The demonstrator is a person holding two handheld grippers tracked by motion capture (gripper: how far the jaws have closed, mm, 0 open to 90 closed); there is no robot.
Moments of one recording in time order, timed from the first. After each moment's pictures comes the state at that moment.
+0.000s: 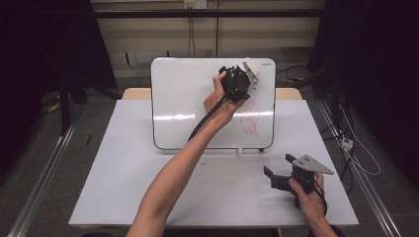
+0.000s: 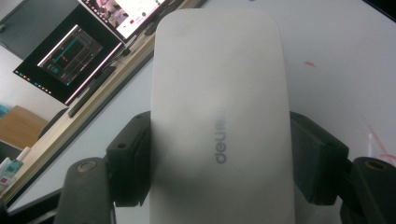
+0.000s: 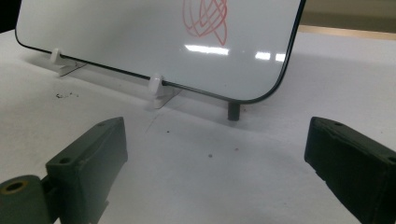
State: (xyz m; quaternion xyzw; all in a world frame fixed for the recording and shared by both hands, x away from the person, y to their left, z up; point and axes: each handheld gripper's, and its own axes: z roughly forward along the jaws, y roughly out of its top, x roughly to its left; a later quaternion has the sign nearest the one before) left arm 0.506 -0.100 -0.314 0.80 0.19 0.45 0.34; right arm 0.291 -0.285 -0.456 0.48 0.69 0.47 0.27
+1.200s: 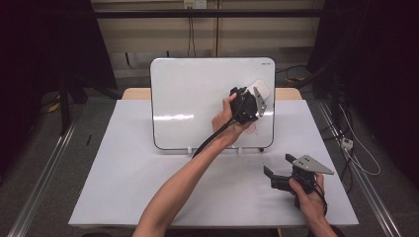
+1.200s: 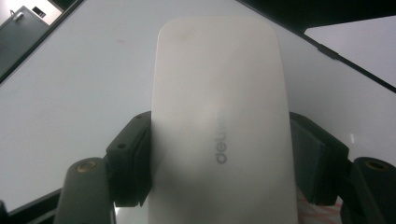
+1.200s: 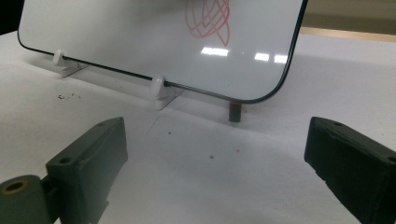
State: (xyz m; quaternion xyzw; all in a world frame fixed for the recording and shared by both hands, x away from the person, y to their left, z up) left arm 0.471 -0.116 -0.361 0.81 0.13 0.43 0.37; right arm 0.290 -0.285 -0.455 0.48 0.69 0.47 0.27
